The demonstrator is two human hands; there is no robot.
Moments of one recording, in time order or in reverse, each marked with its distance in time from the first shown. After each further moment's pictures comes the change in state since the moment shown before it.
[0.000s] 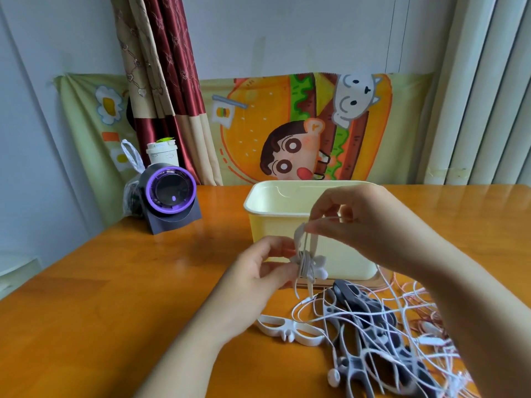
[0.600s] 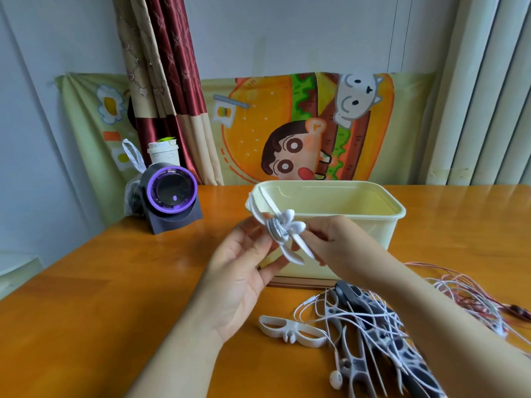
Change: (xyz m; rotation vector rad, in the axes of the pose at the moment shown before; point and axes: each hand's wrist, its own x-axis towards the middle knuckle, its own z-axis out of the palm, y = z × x) left_hand 0.002 0.015 -0.002 -0.773 0.132 -0.035; right_hand 0.006 0.018 0.048 0.177 -0.118 0.191
